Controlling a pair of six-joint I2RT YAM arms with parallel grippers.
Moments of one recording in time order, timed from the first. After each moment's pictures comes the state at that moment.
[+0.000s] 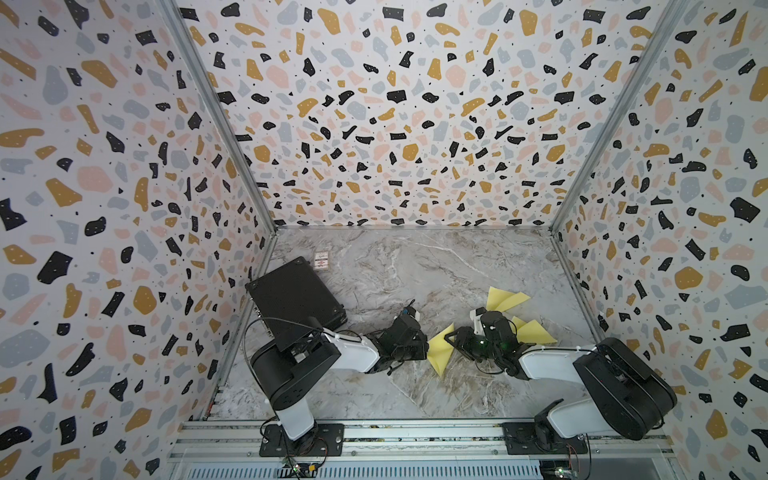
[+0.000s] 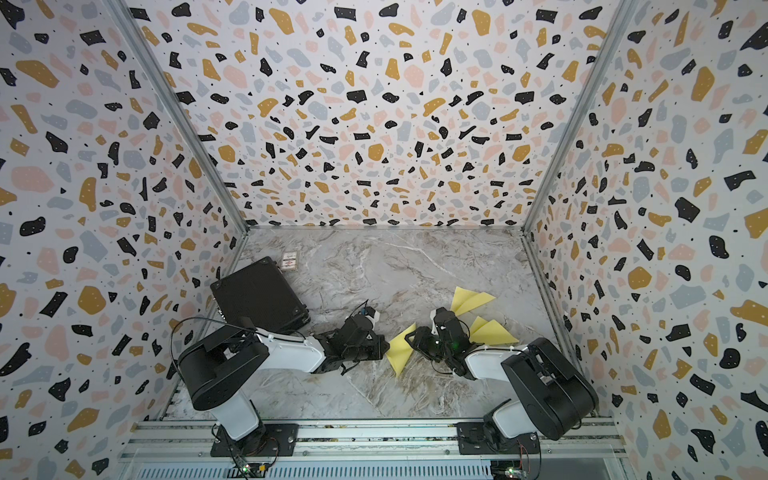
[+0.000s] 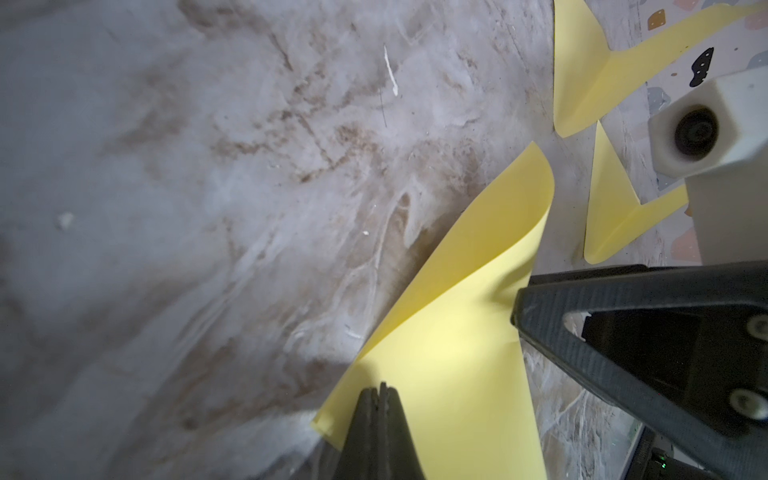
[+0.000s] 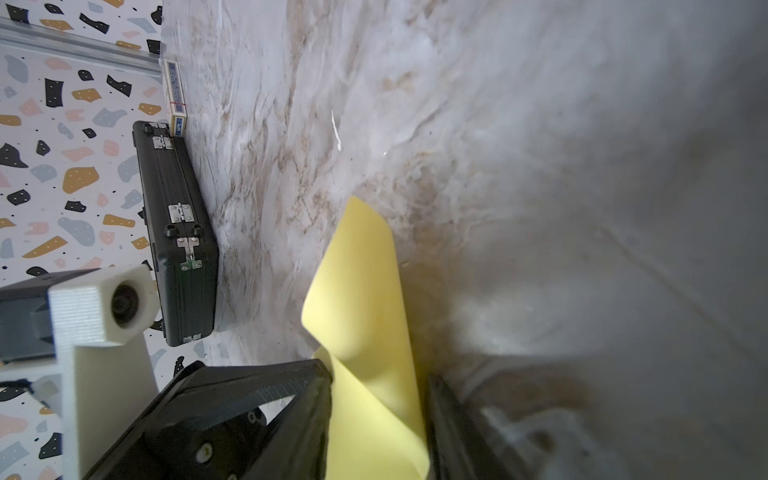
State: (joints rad) left arm -0.88 1.72 0.66 0.27 0.12 -0.83; right arm 0.56 1.44 0.34 0.39 -0.35 1.04
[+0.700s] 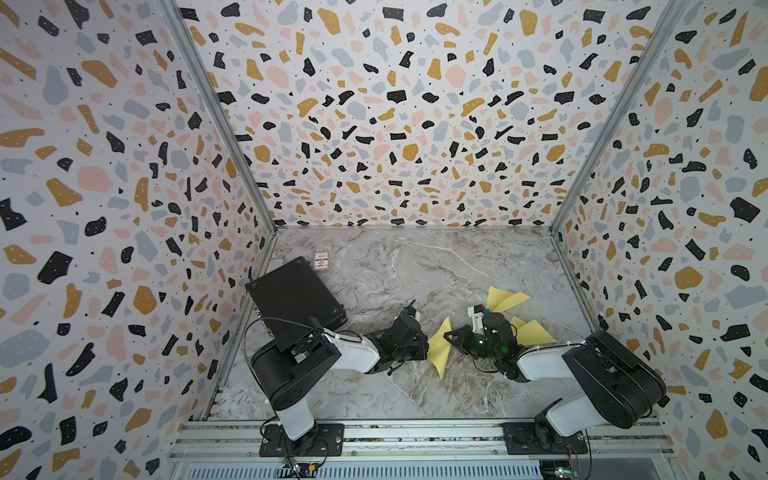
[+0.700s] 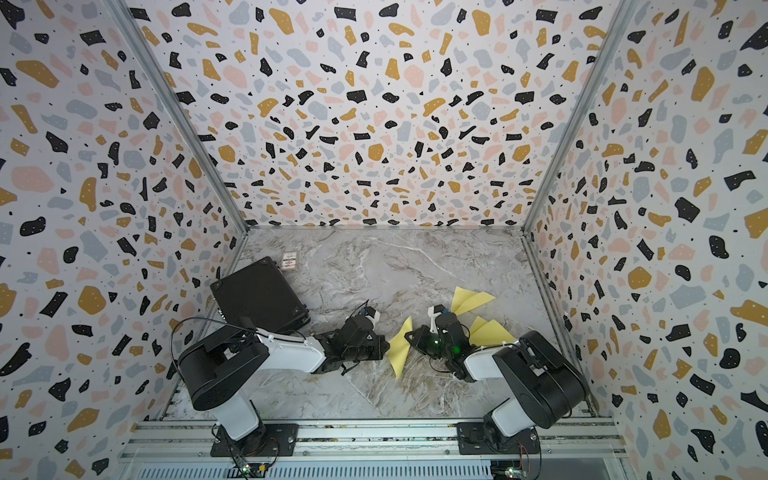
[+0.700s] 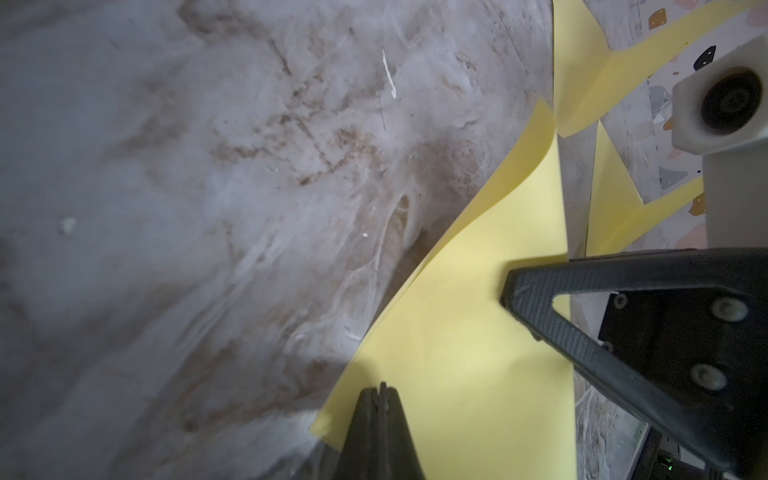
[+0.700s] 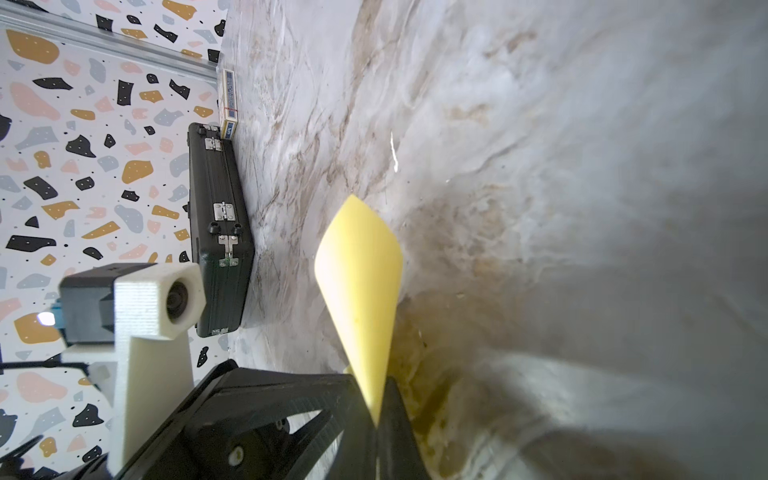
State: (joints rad) left arm -0.89 1.72 0.66 0.27 0.11 -0.82; right arm 0.55 1.50 0.31 0.61 -0.37 1.02
